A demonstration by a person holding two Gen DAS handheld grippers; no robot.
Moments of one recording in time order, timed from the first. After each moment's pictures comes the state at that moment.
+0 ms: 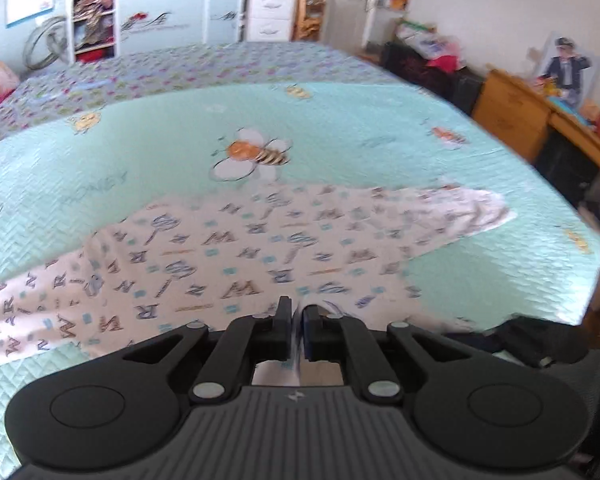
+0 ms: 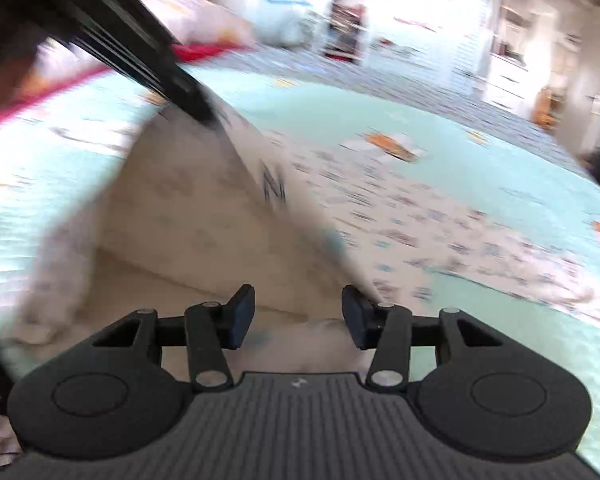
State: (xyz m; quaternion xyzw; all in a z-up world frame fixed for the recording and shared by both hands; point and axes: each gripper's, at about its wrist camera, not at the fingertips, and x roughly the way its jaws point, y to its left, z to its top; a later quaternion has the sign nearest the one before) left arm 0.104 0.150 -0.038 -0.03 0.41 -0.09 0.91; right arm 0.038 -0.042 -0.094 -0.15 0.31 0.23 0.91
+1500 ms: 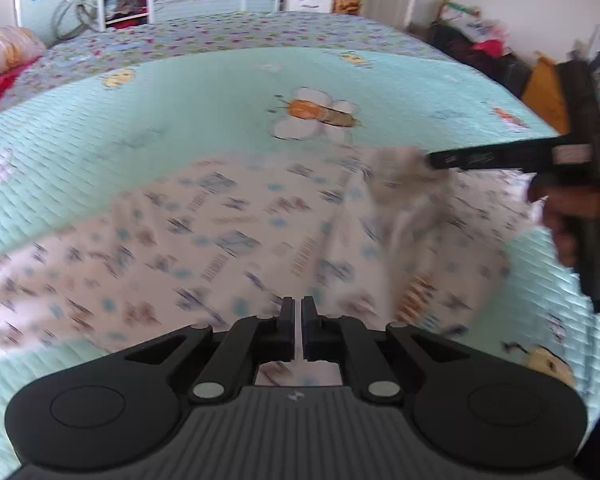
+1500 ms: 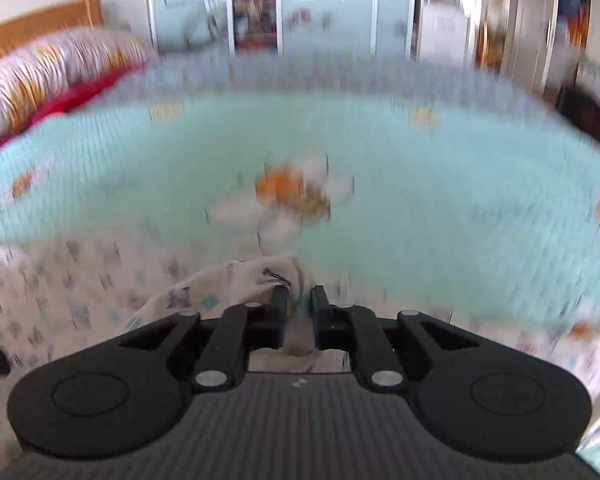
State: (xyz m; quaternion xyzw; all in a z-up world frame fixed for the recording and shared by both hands) left arm 0.124 0.185 -0.087 -0.05 0.41 -0.07 0.91; right arm 0.273 -0.033 -0.083 -0.05 0.36 0.19 0.91
